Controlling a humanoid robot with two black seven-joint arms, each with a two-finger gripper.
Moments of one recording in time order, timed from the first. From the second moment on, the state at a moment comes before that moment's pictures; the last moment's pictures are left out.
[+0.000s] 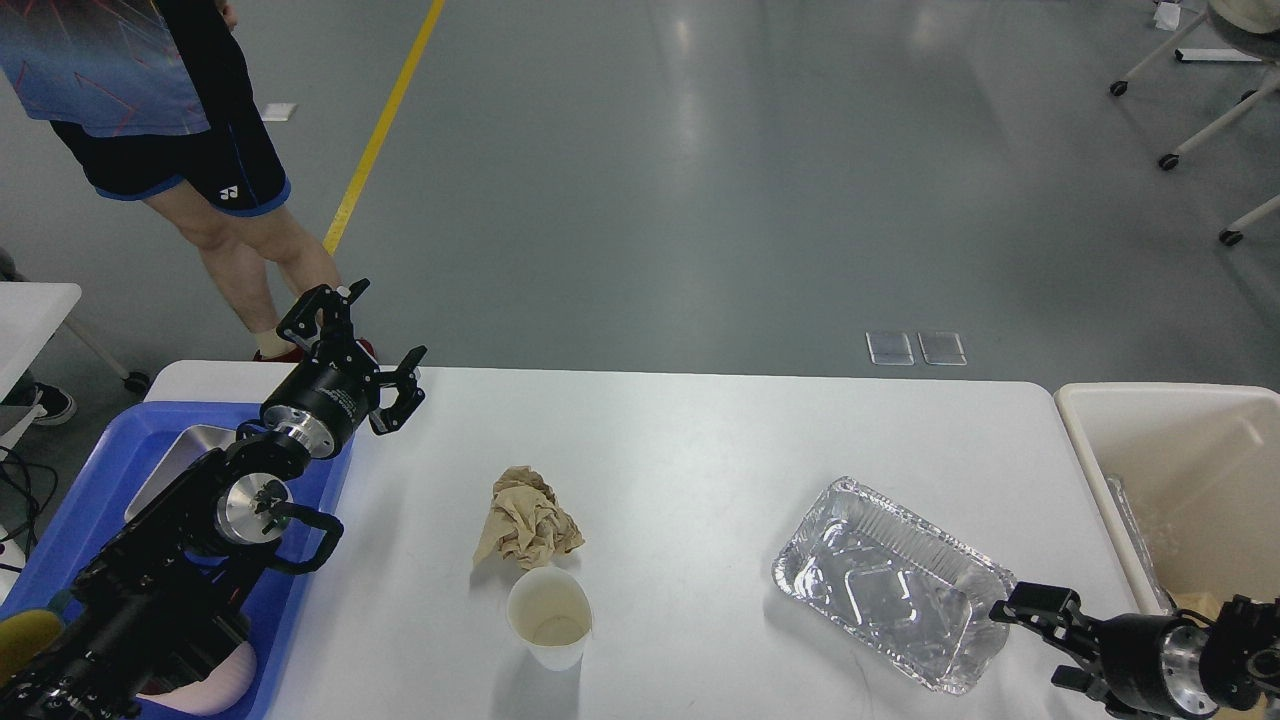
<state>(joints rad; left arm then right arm) -0.52 0.16 -1.06 -0.78 0.30 -0.25 -0.12 0.45 -0.91 0.18 1.30 -0.64 0.21 0.00</state>
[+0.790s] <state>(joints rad) -0.50 0.16 -1.05 -0.77 0.30 -0.23 -0.12 0.45 -0.80 0.18 1.24 -0.82 0.17 0.03</state>
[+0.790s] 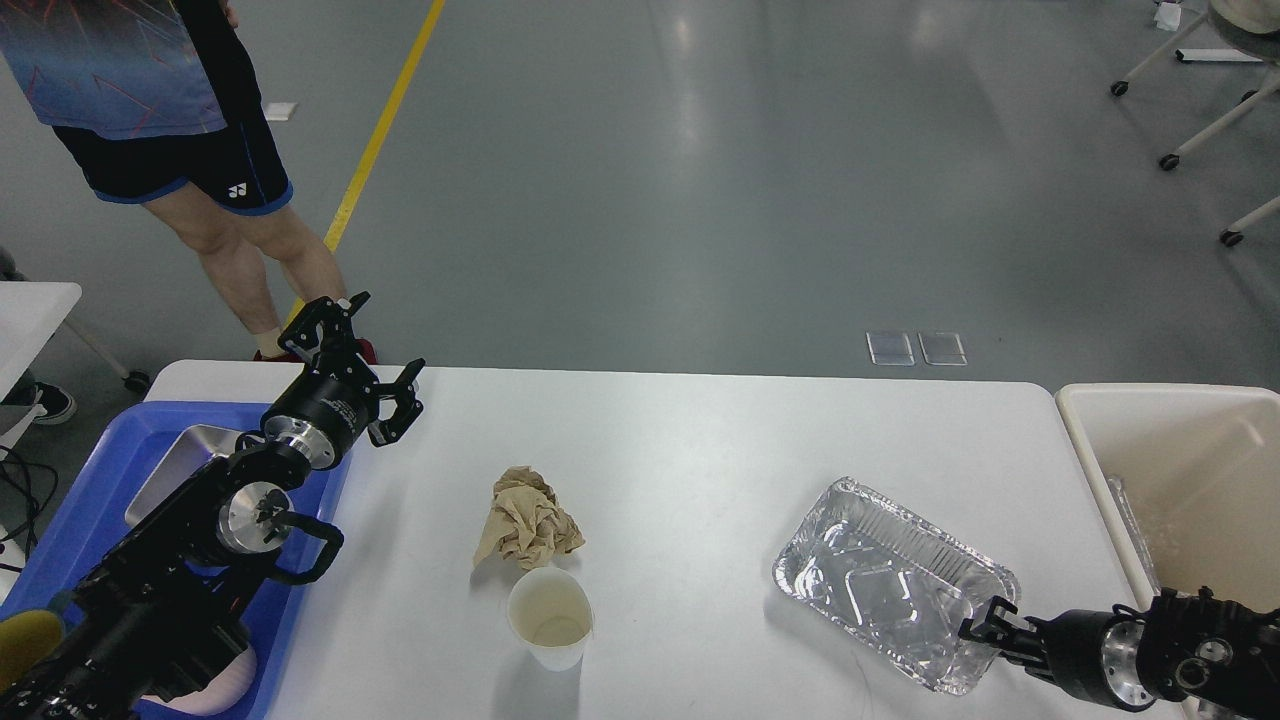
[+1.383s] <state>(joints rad) -0.49 0.16 -1.05 -0.77 0.30 -0.23 -0.12 0.60 -1.01 0.23 1.37 -0.80 0.27 0.03</state>
